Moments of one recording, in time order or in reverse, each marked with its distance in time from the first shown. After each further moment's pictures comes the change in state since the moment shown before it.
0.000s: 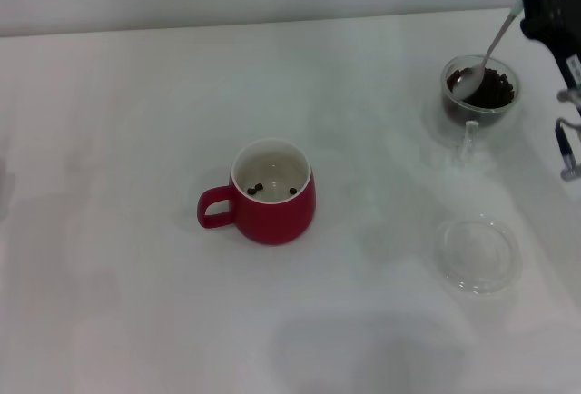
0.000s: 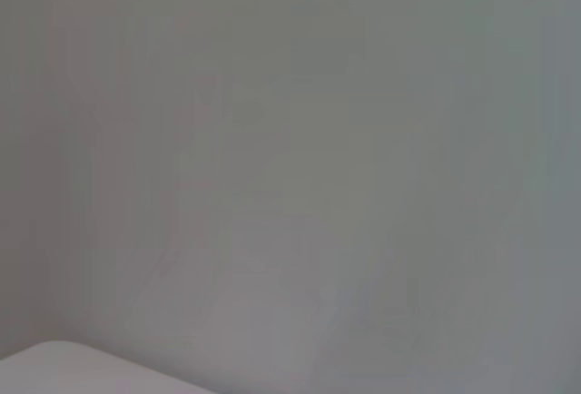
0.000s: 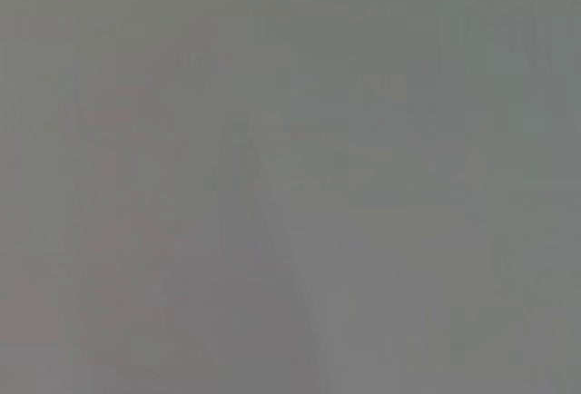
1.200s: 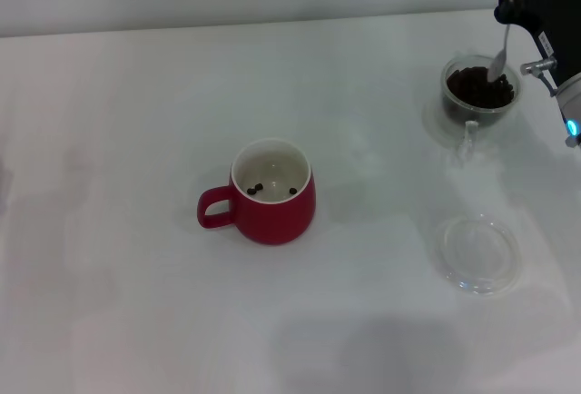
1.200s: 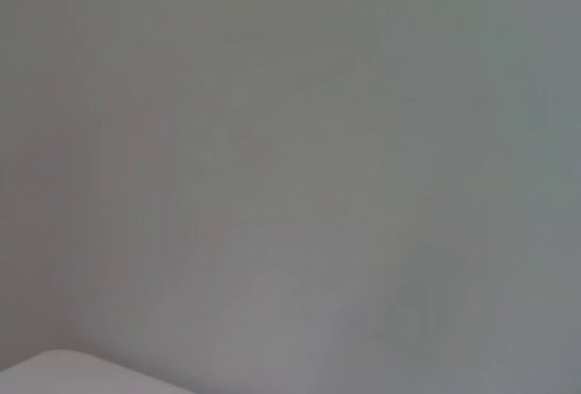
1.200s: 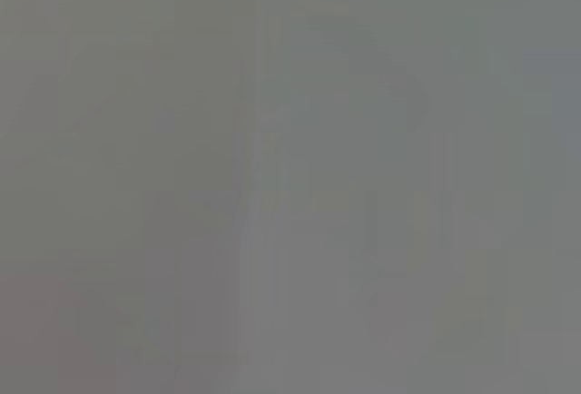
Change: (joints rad) left arm -0.009 0.002 -0.006 0.007 -0.006 0.002 0.000; right arm 0.077 0.000 0.105 -0.049 0.006 0.260 -0.371
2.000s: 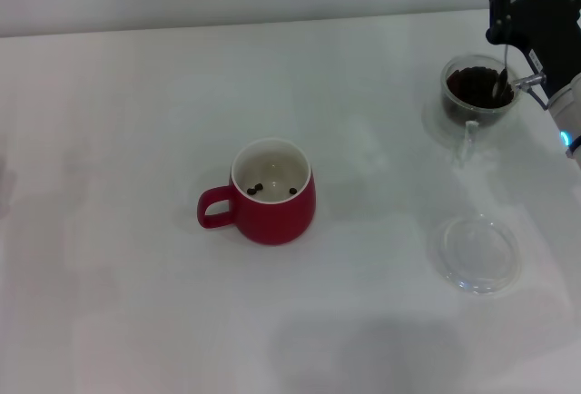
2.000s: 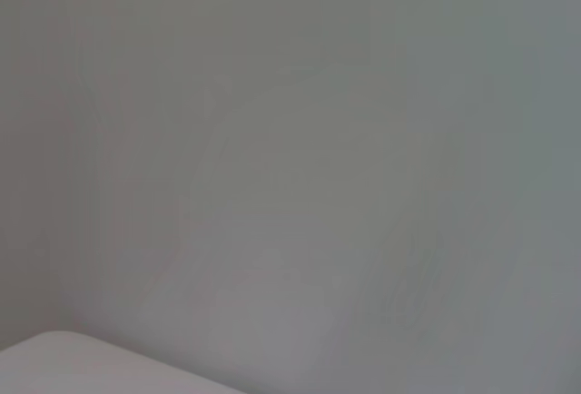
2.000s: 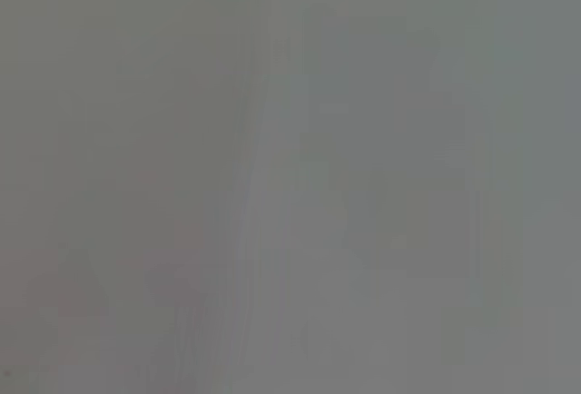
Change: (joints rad) left arm 0.000 0.000 0.000 -0.006 0.006 0.023 0.000; right arm -0.003 0.001 0.003 0.000 -0.007 0.091 -0.083
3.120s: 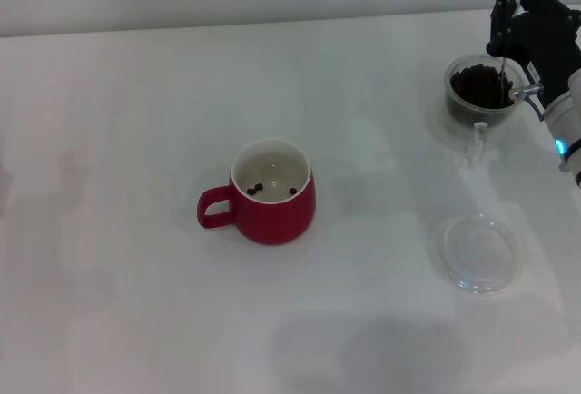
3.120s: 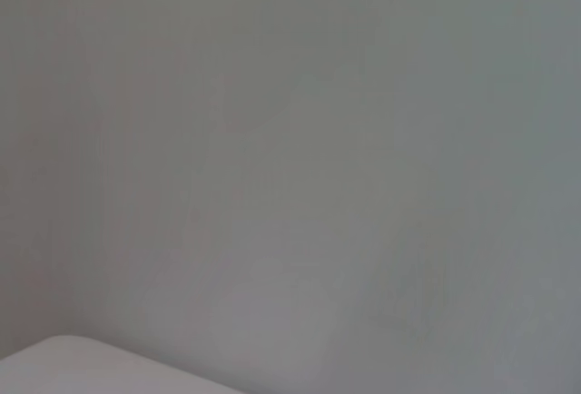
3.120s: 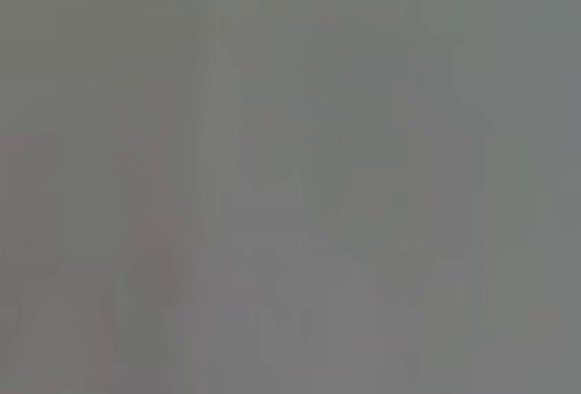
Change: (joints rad) left arm 0.001 0.001 0.000 0.009 -0.001 0.000 0.001; right arm -0.006 0.001 0.065 0.043 0.004 0.072 0.010
